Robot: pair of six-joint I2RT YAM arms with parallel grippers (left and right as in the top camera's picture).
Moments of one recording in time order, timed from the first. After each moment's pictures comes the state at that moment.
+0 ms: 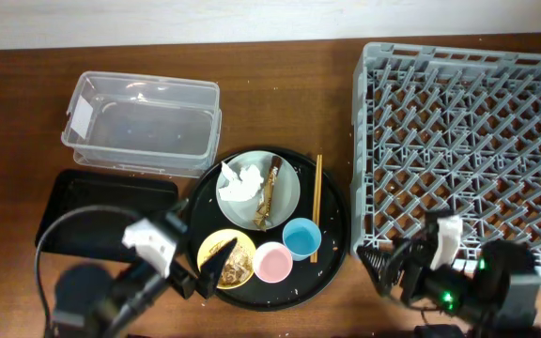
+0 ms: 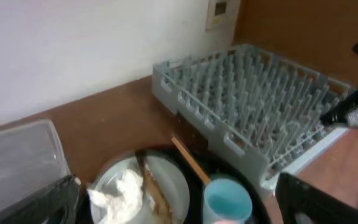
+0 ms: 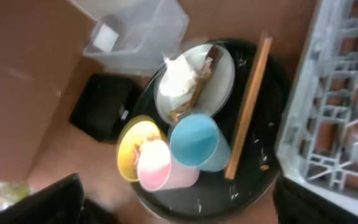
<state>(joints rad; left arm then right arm) -0.23 0.48 0.76 -0.56 0.48 0.04 -0.01 0.50 0.79 -1.02 -0.64 0.30</state>
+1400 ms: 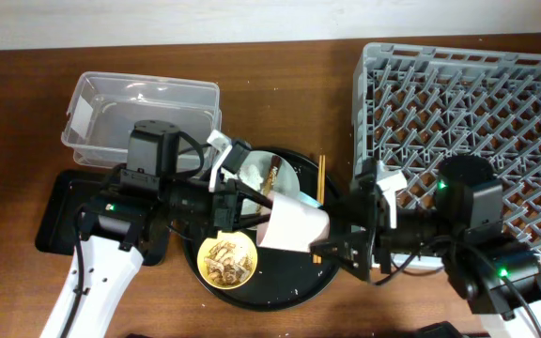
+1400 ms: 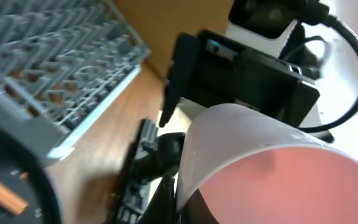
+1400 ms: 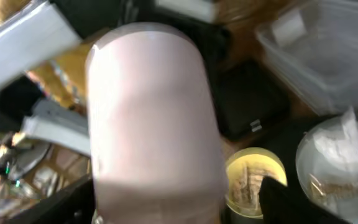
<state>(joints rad) -0.28 1.22 1.11 -0.69 1.34 -0.11 0.28 0.90 0.98 -0.60 -1.13 0.08</state>
